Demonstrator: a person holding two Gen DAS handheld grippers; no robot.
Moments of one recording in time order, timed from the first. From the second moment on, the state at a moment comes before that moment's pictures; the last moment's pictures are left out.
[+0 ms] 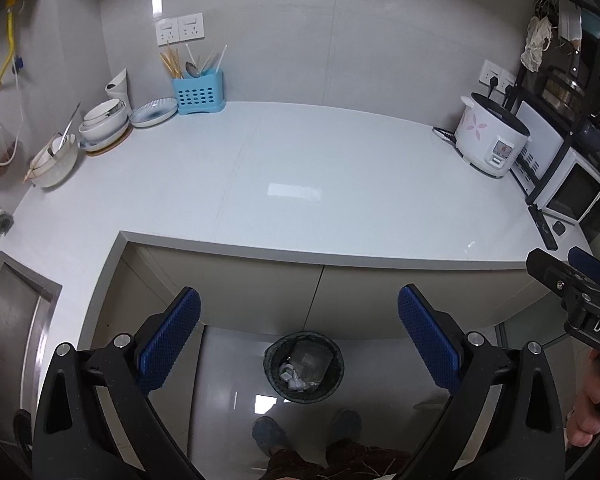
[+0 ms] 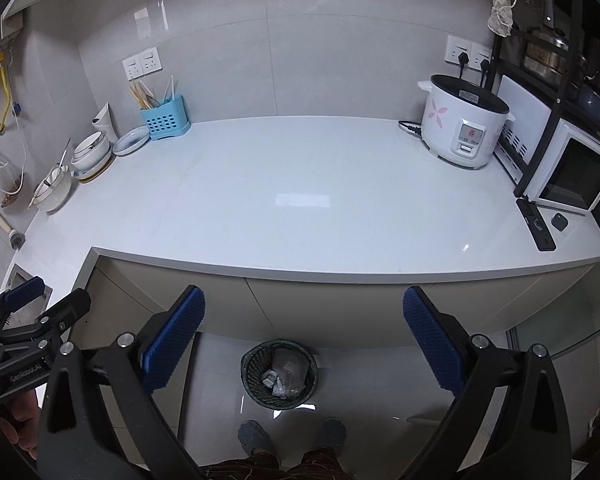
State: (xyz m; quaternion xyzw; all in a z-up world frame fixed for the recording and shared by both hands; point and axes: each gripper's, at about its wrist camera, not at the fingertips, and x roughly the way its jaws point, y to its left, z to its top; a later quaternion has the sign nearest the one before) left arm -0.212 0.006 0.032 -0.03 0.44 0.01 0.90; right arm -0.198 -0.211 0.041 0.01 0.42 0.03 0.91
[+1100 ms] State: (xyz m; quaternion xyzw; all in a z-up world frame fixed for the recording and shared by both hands) left arm -0.216 -0.008 0.033 -0.03 0.44 0.01 0.90; right arm -0.205 -0.209 0.035 0.01 0.43 0.04 0.90
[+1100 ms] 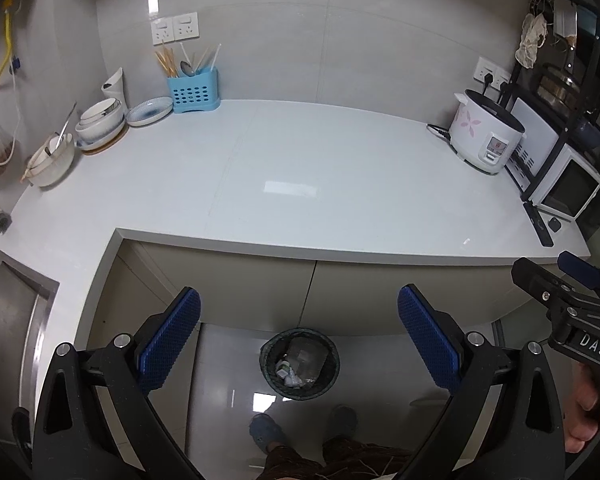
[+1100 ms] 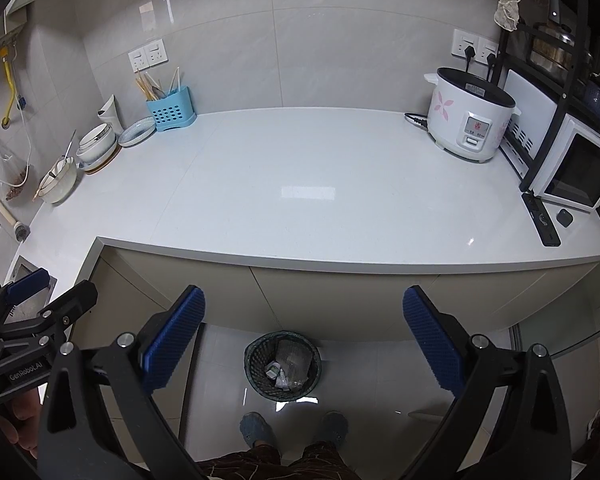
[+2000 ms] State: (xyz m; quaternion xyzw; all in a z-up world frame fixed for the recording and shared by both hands) left arm -0.211 -0.013 0.032 -0.02 0.43 0.03 0.90; right arm -0.202 -0.205 0.029 0.01 0.44 0.05 0.90
